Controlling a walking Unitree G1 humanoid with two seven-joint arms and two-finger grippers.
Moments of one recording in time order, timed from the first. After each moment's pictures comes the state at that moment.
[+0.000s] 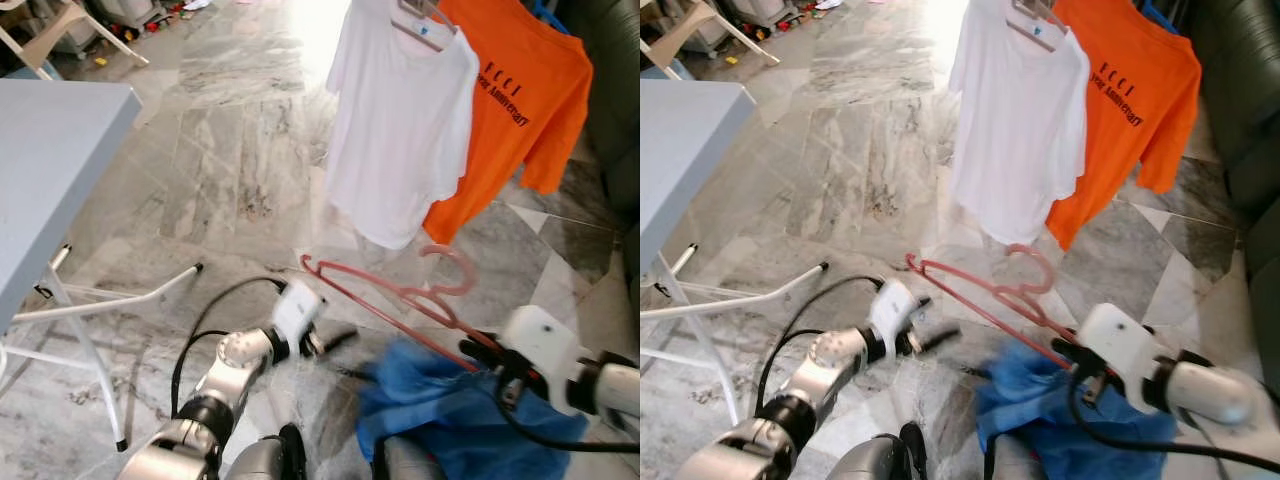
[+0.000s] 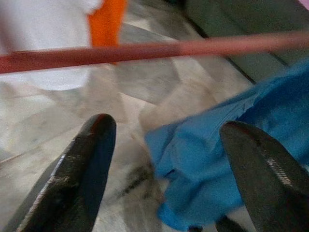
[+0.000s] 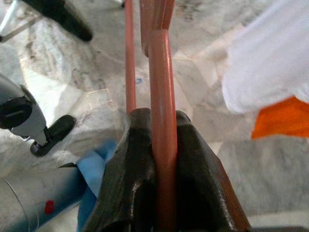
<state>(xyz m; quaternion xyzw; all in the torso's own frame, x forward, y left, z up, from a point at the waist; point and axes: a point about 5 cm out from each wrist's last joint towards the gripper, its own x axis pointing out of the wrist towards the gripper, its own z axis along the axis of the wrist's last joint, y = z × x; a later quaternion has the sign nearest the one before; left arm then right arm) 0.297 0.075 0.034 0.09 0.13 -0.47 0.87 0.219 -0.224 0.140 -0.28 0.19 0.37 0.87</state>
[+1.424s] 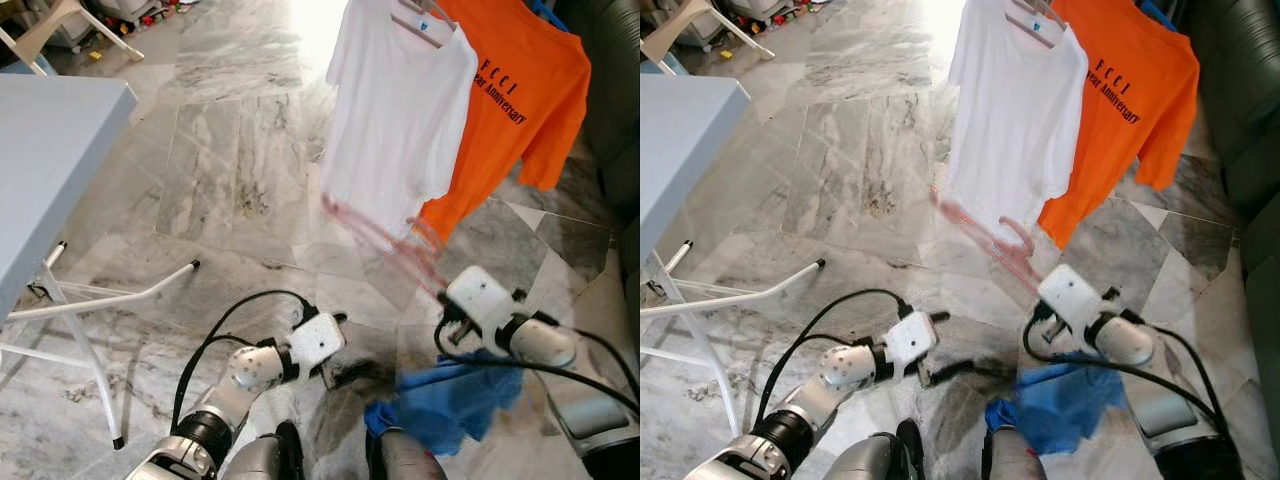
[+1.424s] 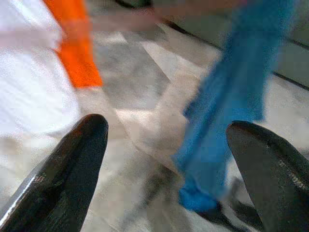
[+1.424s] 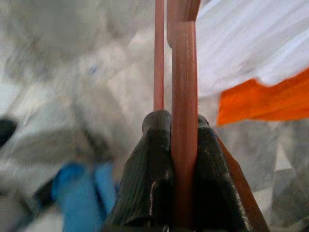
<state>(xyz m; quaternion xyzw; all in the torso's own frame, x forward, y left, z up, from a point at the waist) 0.290 0.061 0.044 0.19 0.04 -0.49 0.85 0.286 -0.212 0.096 -0.34 0.19 0.24 0.89</state>
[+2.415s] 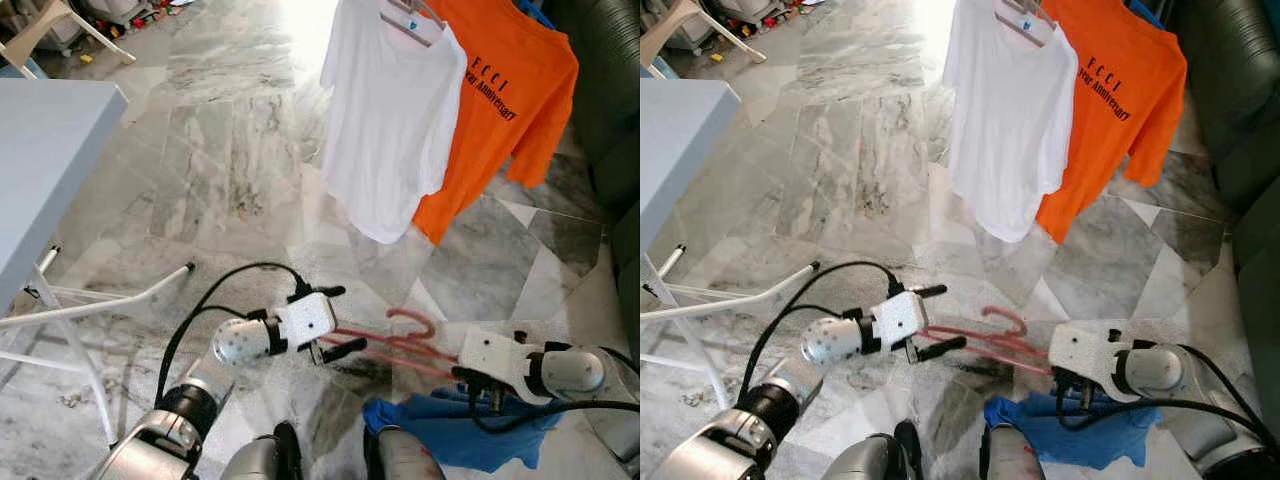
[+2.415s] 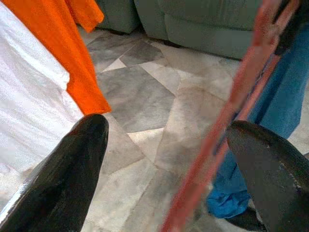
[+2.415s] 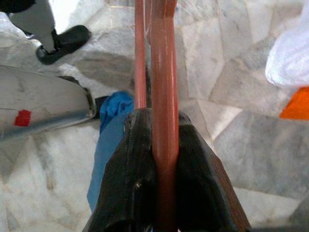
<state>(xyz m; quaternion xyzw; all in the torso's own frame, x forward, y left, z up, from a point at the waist) 0.303 0.075 0.068 0.24 -0.01 -0.53 0.81 0.253 -0.234 0.082 -0.40 0.29 0.43 0.75</state>
